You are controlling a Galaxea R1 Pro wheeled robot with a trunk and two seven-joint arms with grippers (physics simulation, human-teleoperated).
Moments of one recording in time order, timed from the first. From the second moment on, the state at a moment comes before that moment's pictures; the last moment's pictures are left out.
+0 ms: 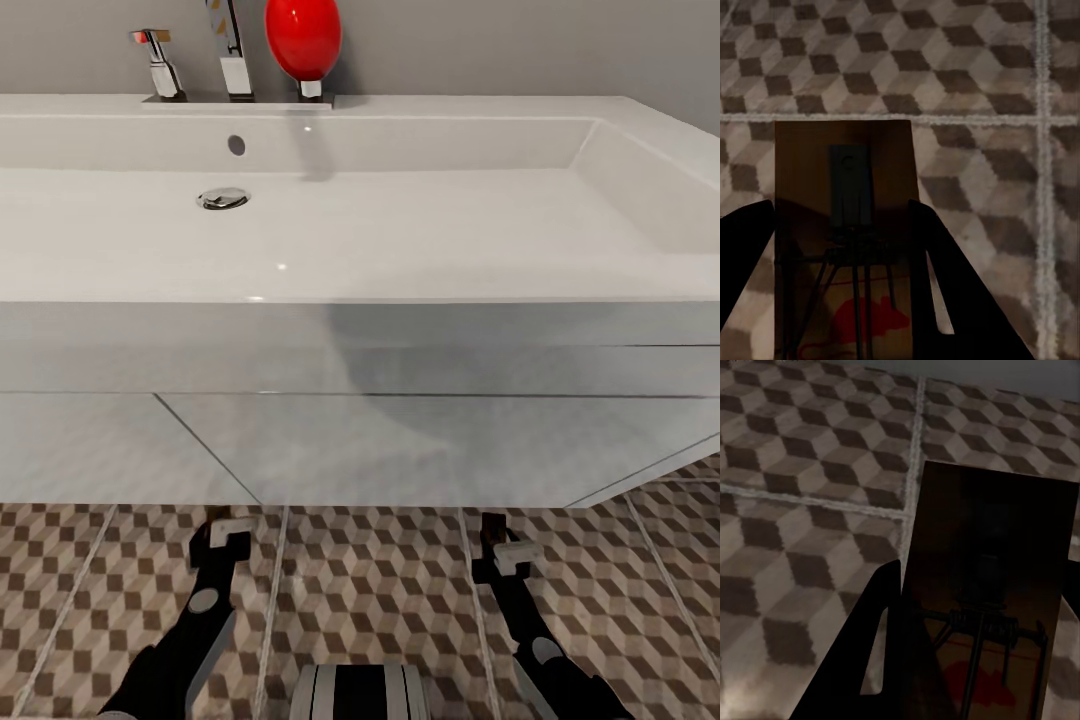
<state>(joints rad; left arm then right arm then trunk) -0.42 0.03 -0.16 -0.85 0.06 -0.08 0.37 -0.46 -0.11 0.24 -0.52 -0.07 -0.60 -0.11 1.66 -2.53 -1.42</state>
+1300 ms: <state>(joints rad) -0.43 0.02 -0.15 -0.84 0.07 -0.07 0.37 -0.46 -0.11 0.24 -0.52 -0.07 -0.60 -0.11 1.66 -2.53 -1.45</state>
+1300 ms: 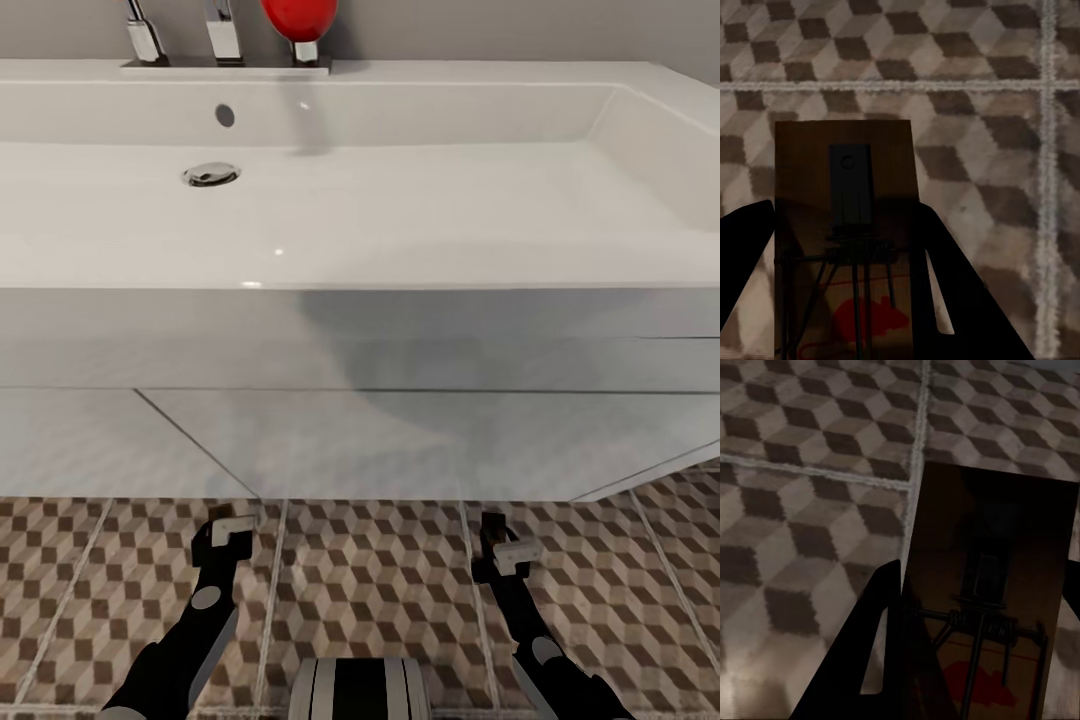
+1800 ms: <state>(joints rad) -0.43 0.02 -0.16 -0.84 0.06 -0.10 0.37 -0.46 -0.11 0.24 -0.52 -0.07 -0.60 -0.11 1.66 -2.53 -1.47</state>
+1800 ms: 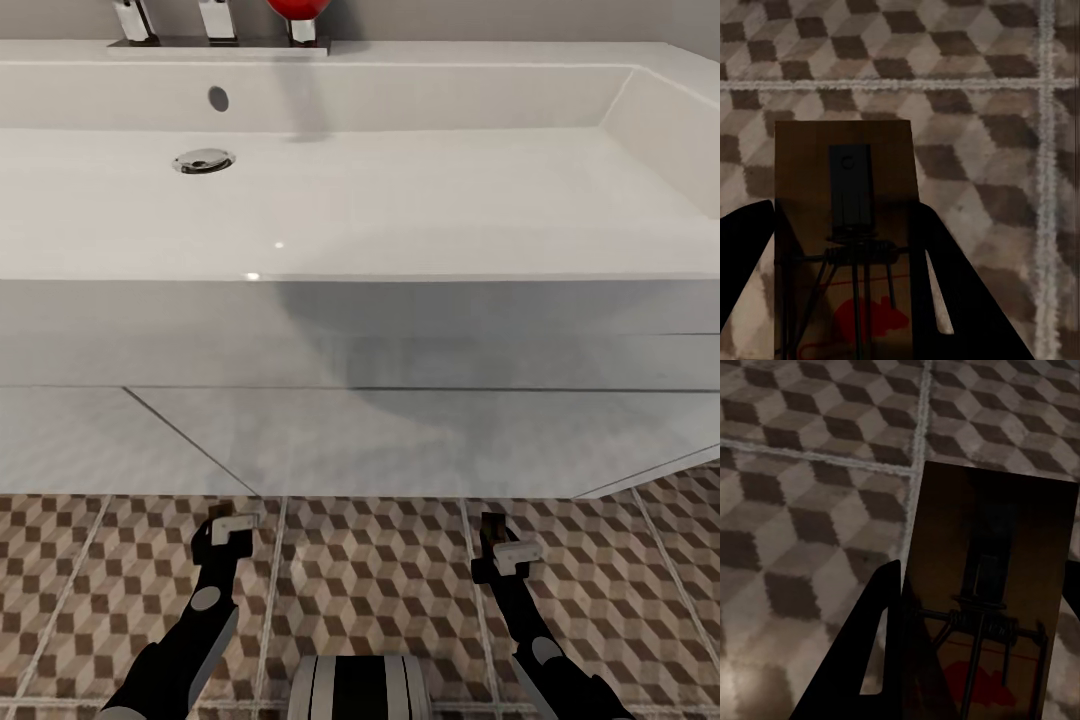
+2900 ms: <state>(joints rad) -0.43 0.02 -0.13 -0.83 0.06 -0.14 0.37 -0.46 -0.11 0.24 -0.55 -0.07 -0.60 -0.11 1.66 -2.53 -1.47</state>
